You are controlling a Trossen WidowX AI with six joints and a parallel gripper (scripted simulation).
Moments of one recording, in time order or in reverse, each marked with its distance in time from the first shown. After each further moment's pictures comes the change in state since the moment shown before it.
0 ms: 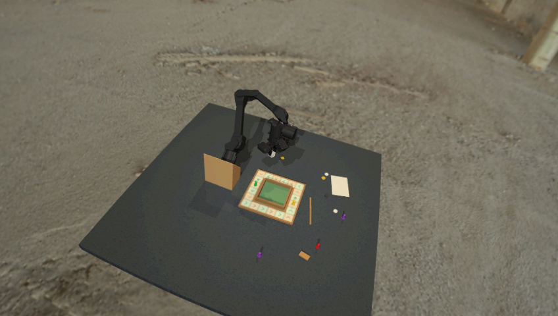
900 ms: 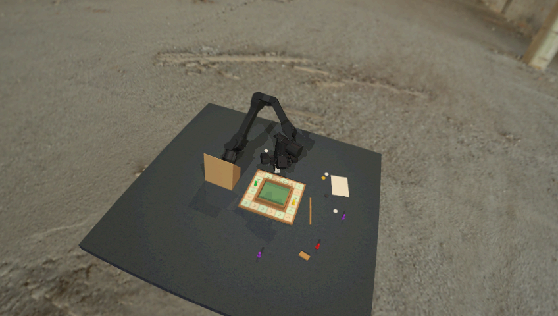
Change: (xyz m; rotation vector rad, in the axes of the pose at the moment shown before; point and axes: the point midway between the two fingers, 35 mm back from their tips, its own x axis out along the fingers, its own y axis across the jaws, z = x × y) arm 0.017 -0.048 0.091 0.588 -0.008 -0.001
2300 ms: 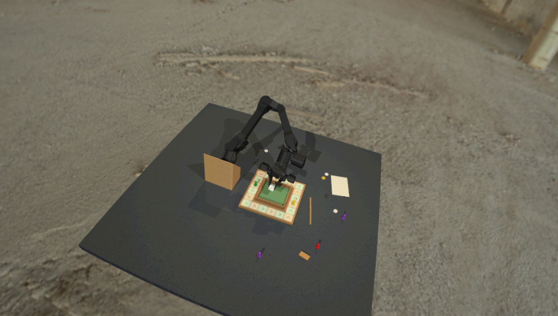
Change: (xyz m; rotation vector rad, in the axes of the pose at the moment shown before) arm 0.035 -0.030 0.083 0.489 -0.483 -0.237
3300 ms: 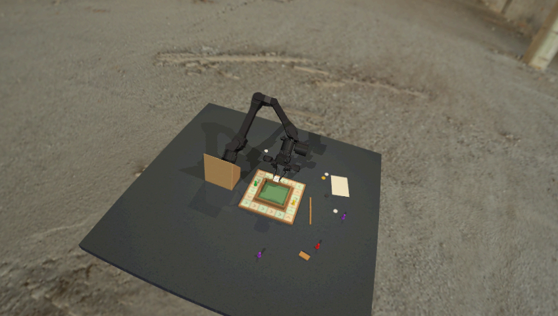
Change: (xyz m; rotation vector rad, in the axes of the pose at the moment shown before) arm -0.049 0.004 -0.003 0.049 -0.314 0.101
